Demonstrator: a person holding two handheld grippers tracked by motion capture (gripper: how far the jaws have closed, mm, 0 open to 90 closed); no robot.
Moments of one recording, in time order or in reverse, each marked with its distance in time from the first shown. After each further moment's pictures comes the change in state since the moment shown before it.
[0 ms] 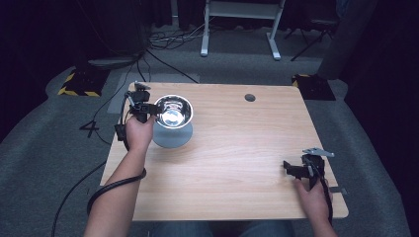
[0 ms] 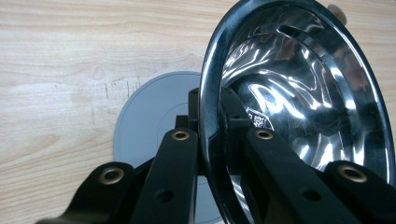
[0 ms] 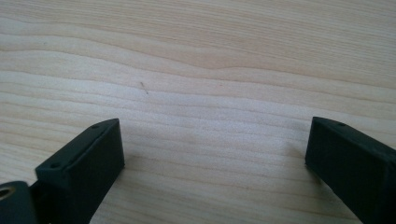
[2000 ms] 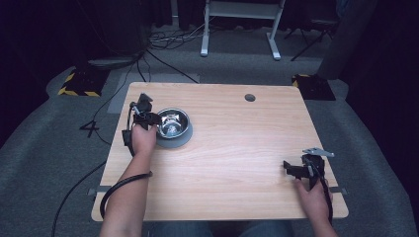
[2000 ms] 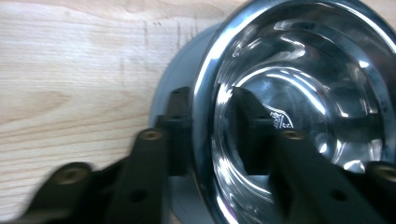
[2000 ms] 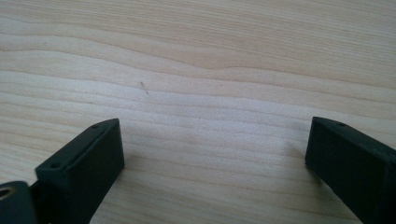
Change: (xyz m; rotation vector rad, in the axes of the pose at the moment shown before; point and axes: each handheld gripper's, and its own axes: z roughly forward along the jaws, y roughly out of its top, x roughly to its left) left arm 0.030 -0.017 0.058 0.139 0.118 -0.108; right arm 0.000 0.000 0.000 0.000 0.000 0.000
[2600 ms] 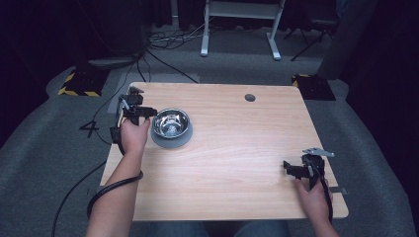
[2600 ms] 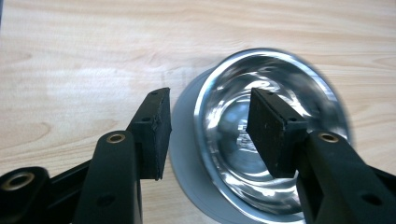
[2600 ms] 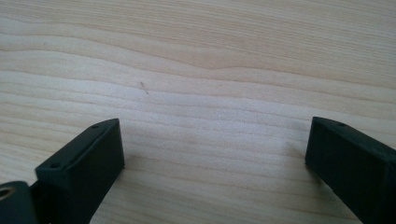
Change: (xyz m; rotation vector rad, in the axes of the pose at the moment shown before) left arm -0.006 -0.003 -0.067 -0.155 0.000 0.113; right arm 0.000 0.000 0.000 0.001 0.000 0.002
